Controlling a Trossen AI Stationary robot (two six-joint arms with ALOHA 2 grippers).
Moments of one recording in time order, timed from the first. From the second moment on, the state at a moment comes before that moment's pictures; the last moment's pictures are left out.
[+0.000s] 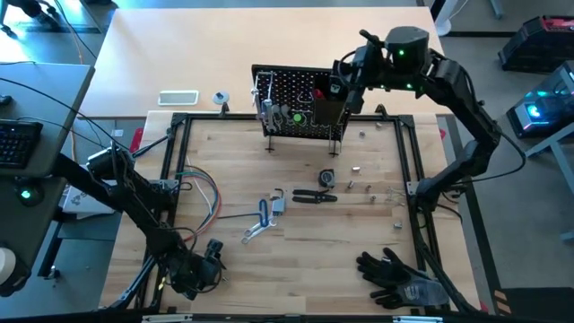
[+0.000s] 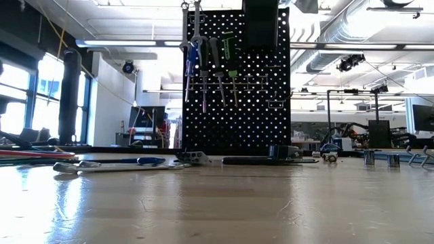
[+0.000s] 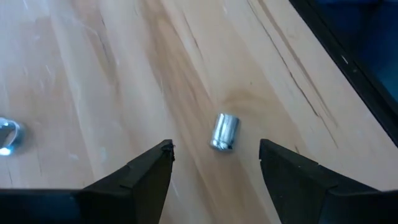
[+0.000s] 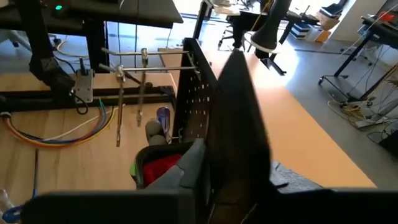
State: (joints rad) left arm -1.00 1.52 0.62 -0.06 -0.35 -0.46; right arm -0.49 1.53 2.11 -0.96 -0.05 -0.30
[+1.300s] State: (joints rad) left arm -0.91 1.63 0.62 0.12 -0.39 -0.66; right arm -0.36 1.33 2.11 -1.00 0.22 -0.36
